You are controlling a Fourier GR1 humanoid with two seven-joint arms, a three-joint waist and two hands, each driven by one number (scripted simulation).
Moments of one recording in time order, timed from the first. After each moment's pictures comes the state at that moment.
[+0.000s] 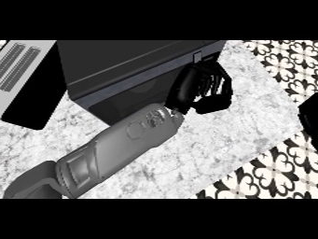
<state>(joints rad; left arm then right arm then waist) -1.11 0.04 -0.90 -0.83 0.66 0.66 -0.25 -0.27 -0.72 0.07 -1.53 -0.55 0.68 -0.45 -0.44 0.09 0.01</state>
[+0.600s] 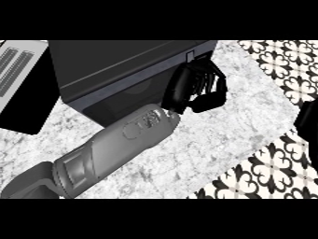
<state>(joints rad) -1.10 0.06 -0.91 -0.84 0.68 0.73 -0.28 -0.27 -0.73 0.12 -1.67 -0.59 0.70 -0.40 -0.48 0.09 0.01</state>
